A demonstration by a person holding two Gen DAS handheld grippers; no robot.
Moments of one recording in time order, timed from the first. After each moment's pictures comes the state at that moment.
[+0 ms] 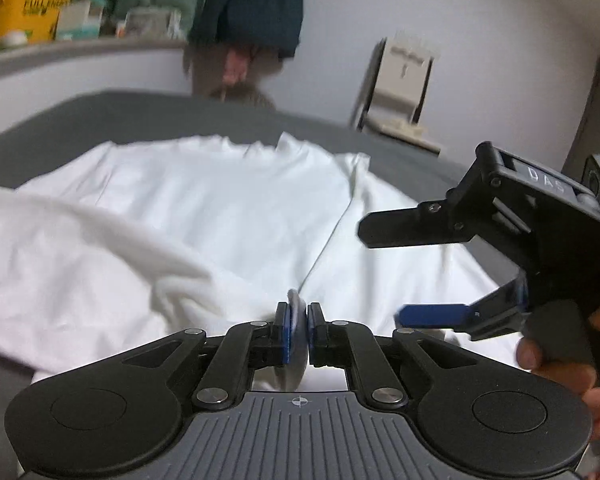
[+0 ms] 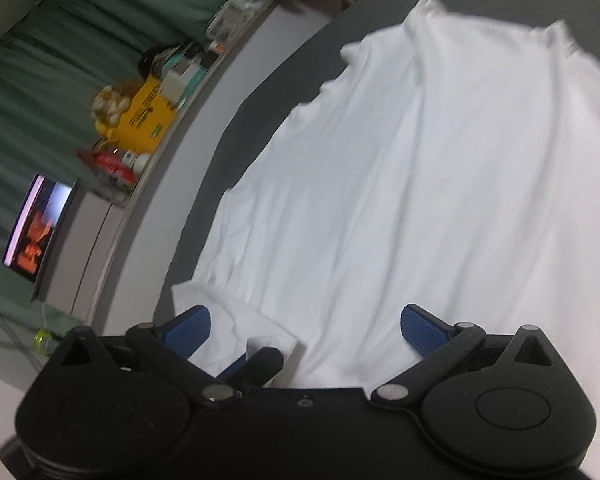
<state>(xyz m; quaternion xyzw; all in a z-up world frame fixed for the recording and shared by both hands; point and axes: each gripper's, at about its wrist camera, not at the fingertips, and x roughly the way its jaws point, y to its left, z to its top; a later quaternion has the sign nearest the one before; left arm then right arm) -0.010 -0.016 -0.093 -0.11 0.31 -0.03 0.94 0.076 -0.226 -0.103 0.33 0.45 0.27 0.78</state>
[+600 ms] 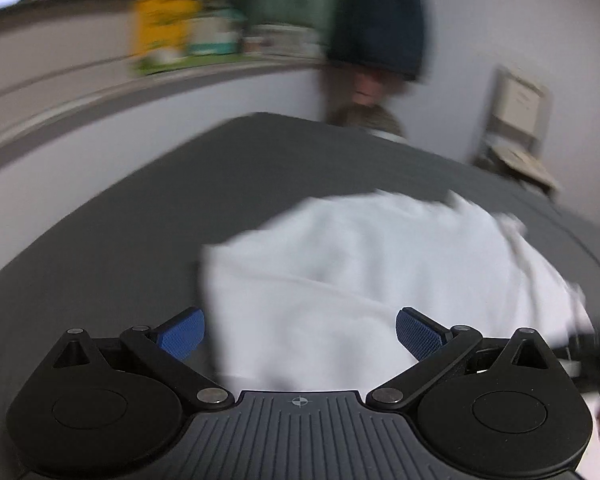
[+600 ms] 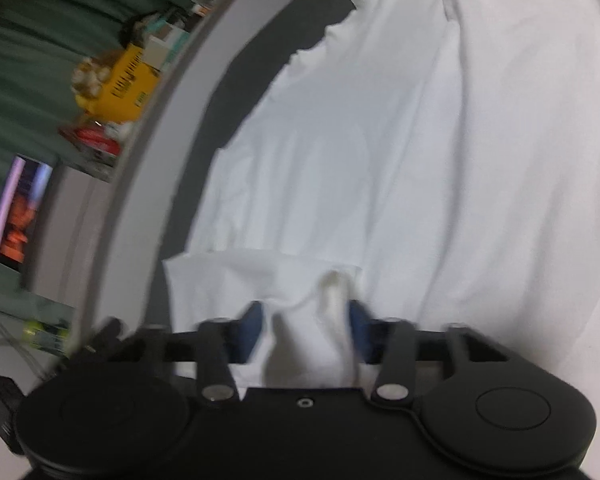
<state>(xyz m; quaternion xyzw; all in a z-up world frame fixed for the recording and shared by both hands) -0.034 0.167 -0.035 -0.15 0.30 0.17 0.93 0.085 -0.185 -0.111 0.32 0.51 0.25 0.76</state>
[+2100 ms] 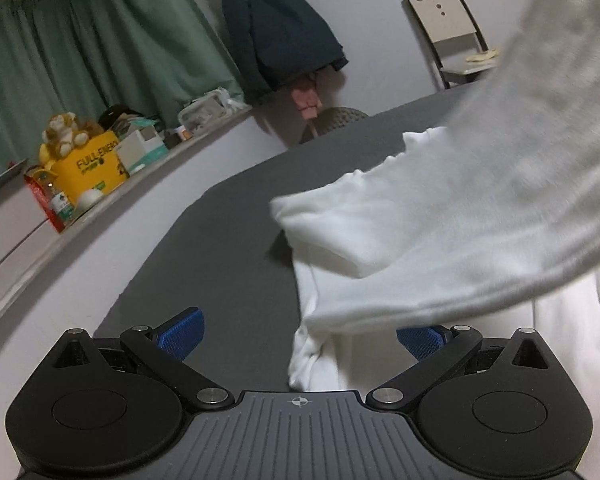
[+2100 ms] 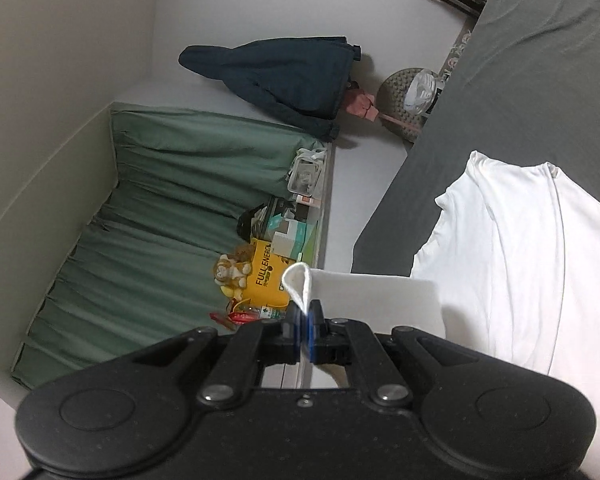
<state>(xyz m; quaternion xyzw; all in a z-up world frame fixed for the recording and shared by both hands) 0.042 0.023 -0.099 0.21 0.27 0.13 0.93 -0.048 -0.348 0.083 0.55 0.25 0.25 0.75</state>
